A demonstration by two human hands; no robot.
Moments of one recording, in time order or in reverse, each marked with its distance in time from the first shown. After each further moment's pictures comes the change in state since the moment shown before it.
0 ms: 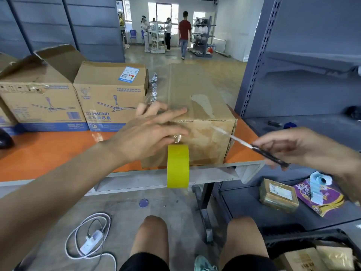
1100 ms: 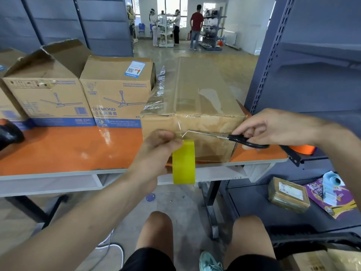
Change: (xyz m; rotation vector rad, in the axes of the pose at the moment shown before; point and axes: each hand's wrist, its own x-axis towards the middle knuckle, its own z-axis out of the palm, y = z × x) left_hand -0.015 0.062 0.030 -1.491 0.243 -1.190; right_hand 0.075 -0.037 0.006 -0.208 -0.133 0.105
